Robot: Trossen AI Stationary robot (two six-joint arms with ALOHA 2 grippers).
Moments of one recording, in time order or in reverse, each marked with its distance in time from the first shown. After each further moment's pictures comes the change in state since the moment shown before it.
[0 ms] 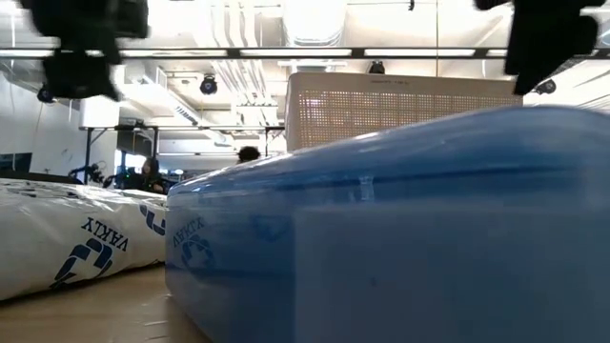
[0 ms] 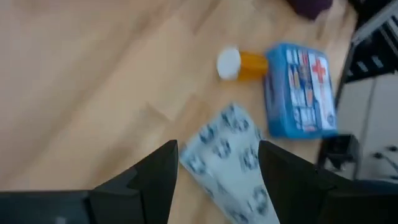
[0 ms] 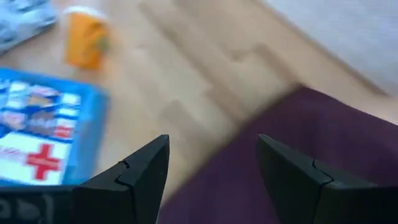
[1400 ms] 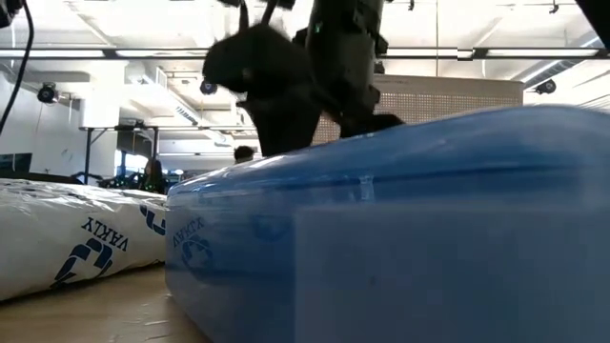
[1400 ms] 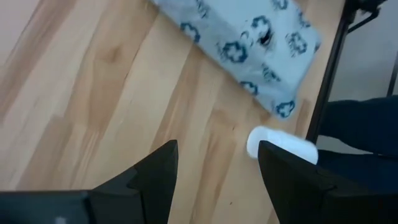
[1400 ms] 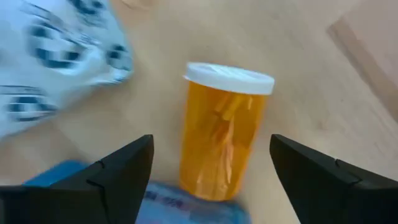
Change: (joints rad) left arm -0.644 0.083 -0.030 -0.119 -0.138 -0.389; right arm -0.242 0.898 0.723 0.118 -0.337 -0.201
